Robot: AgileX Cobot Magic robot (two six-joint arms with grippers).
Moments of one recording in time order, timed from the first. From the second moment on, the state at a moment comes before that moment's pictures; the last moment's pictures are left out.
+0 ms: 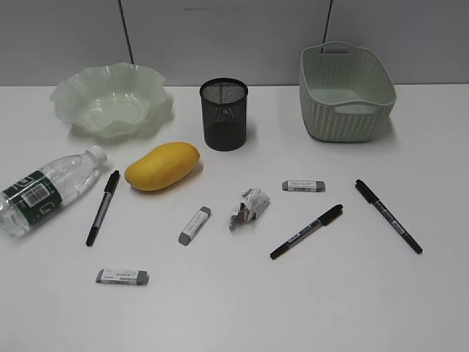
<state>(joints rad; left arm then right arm) 0.04 -0.01 -0.52 -0.03 1.07 0.03 0.08 -0.01 -0.50 -0.07 1.04 0.04</state>
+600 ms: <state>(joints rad) 0.04 -0.01 -0.52 -0.03 1.07 0.03 0.08 -0.01 -0.50 -0.07 1.04 0.04</state>
